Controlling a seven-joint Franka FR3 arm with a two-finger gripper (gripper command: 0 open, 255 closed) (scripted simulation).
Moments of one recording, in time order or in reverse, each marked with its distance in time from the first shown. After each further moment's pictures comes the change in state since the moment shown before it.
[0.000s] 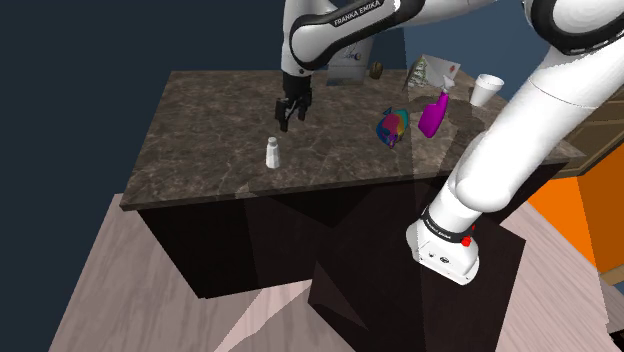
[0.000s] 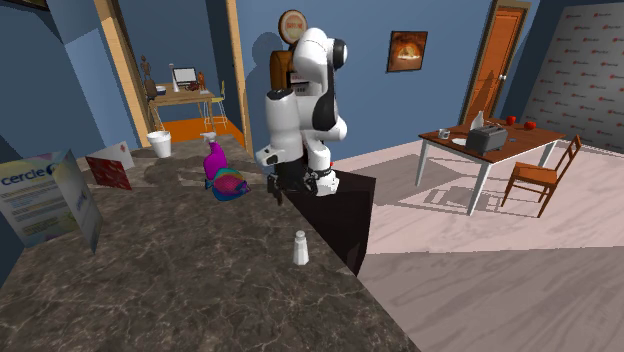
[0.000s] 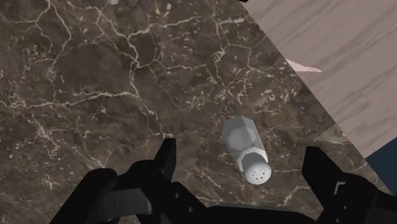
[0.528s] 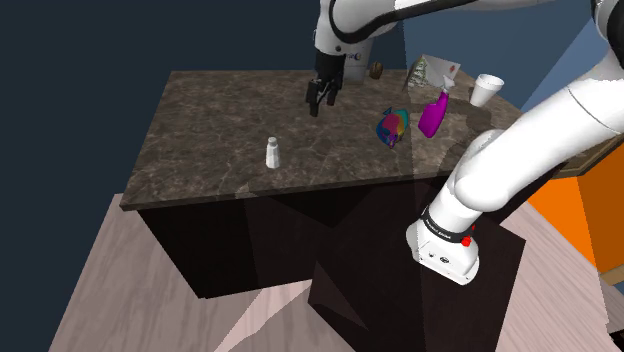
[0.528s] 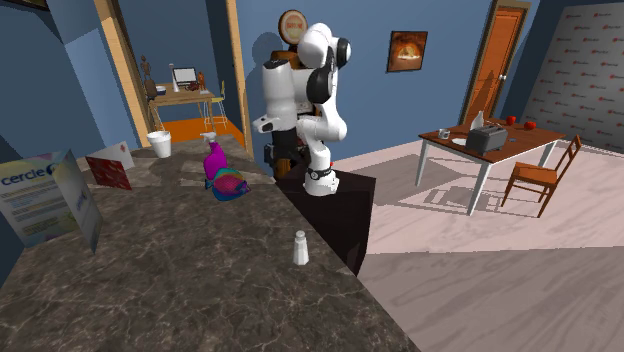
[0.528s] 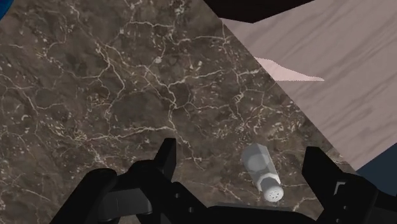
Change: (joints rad) arm -0.035 -0.280 -0.049 -0.125 -0.009 -0.164 -0.041
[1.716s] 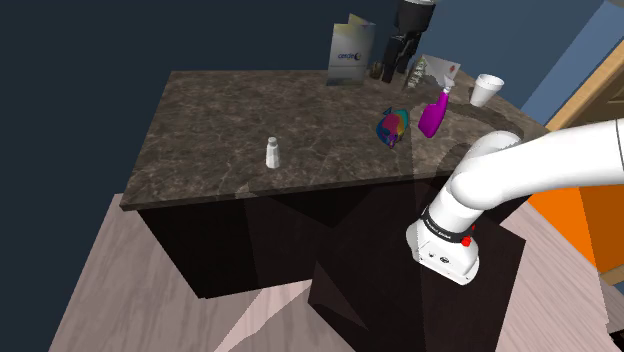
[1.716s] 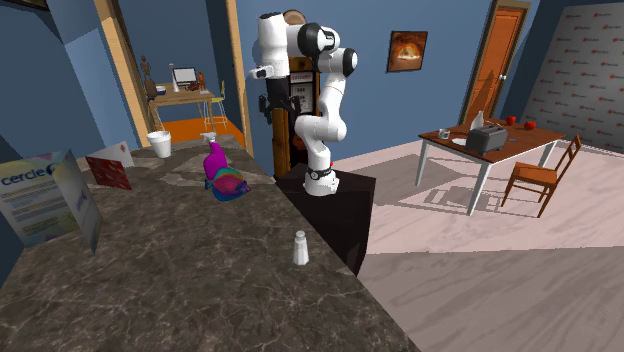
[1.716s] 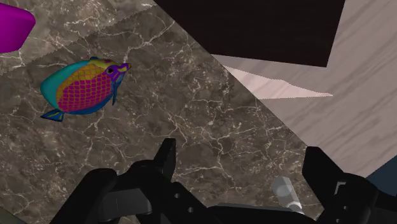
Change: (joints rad) arm -0.093 -0.451 -0.126 -0.023 -0.104 -0.439 -0.099
